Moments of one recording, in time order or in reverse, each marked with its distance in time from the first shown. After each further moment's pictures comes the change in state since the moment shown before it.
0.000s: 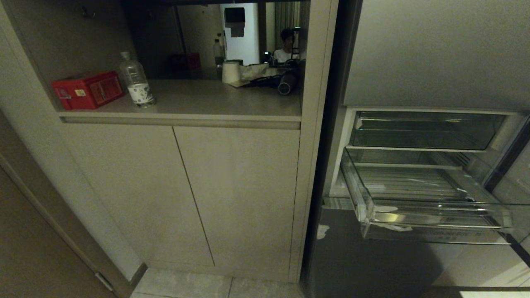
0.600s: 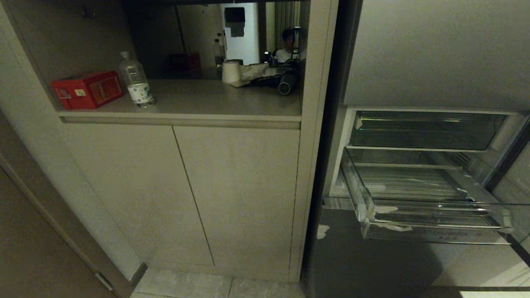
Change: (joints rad) left arm 0.001 0.000 0.000 0.000 0.000 0.000; right arm 0.316 -0.188 -0.341 0.029 0.069 0.194
